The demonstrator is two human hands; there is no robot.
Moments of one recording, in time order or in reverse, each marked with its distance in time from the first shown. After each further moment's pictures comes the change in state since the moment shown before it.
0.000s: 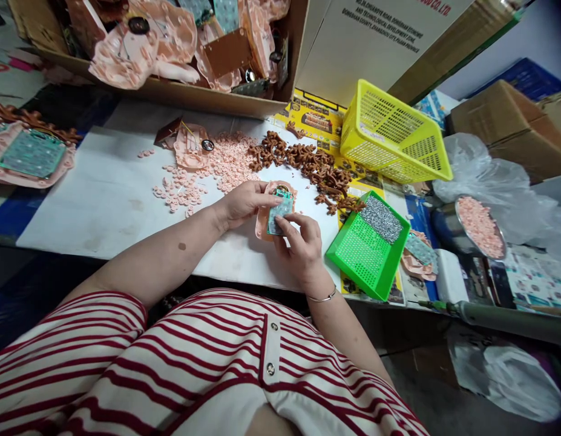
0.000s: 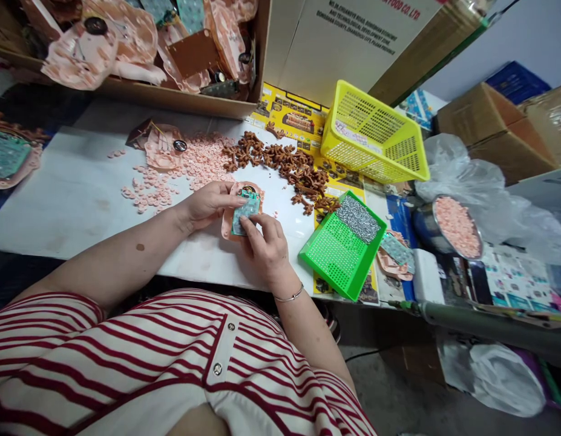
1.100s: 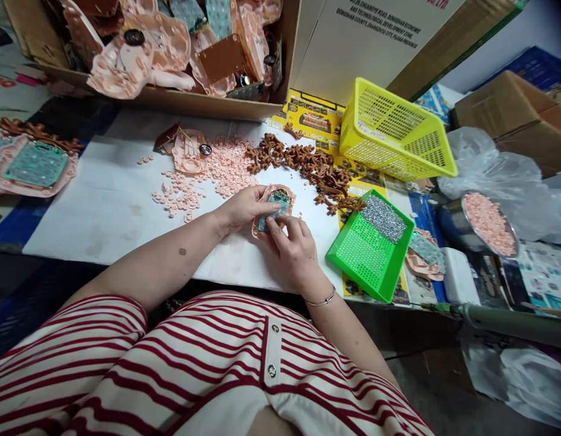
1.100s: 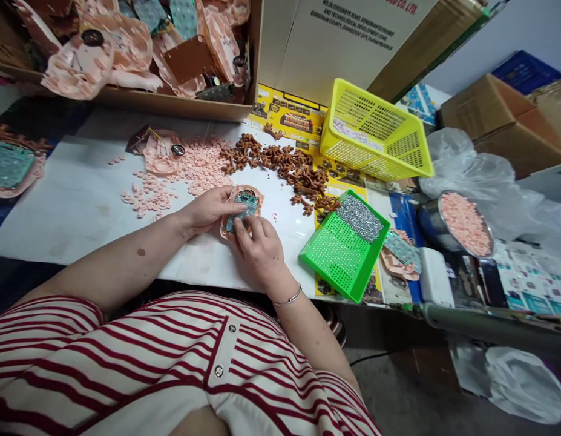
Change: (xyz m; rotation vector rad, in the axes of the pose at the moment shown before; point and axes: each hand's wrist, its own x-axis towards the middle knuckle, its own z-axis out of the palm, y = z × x) left_hand 0.004 -0.010 -0.002 0.095 0.038 0.032; right_hand 0.000 -0.006 0.006 -0.068 -0.159 0.006
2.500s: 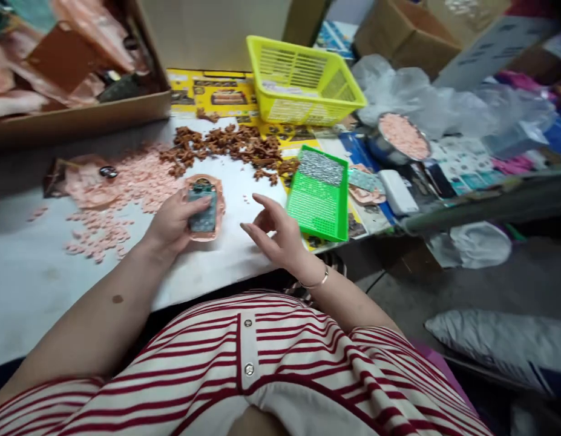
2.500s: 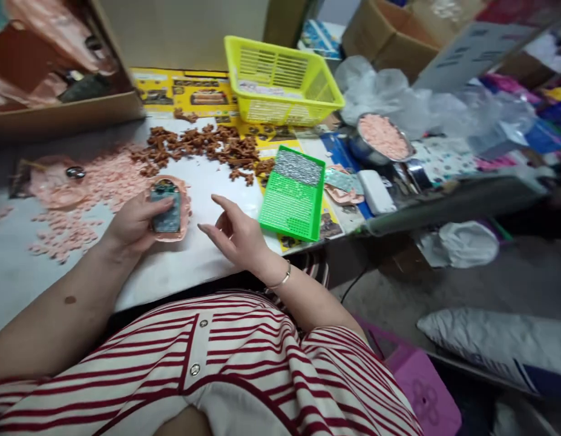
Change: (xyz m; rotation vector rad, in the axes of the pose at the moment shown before) left_hand -0.009 0.015 0.019 0.009 0.092 -0.063; right_hand -0.018 0.003 -0.047 0.563 0.201 0.577
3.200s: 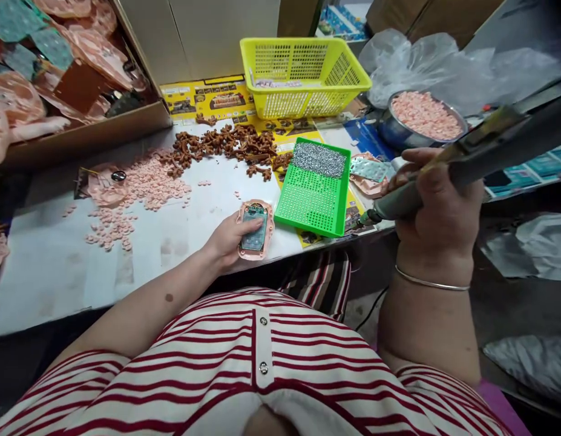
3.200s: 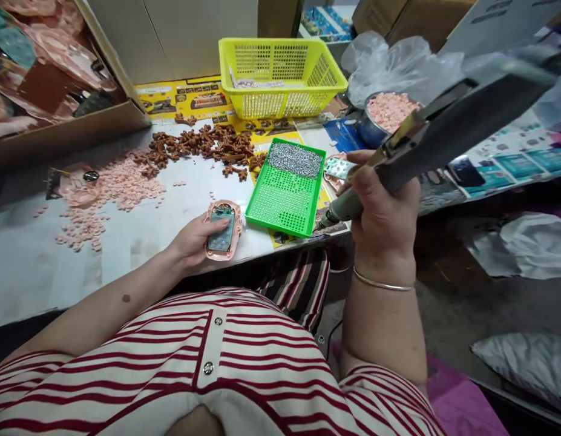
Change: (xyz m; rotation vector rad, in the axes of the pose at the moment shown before) left_hand -0.014 -0.067 0.097 -0.084 -0.048 -0.262; right_hand 0.004 0.026 -0.190 0.326 0.572 0.193
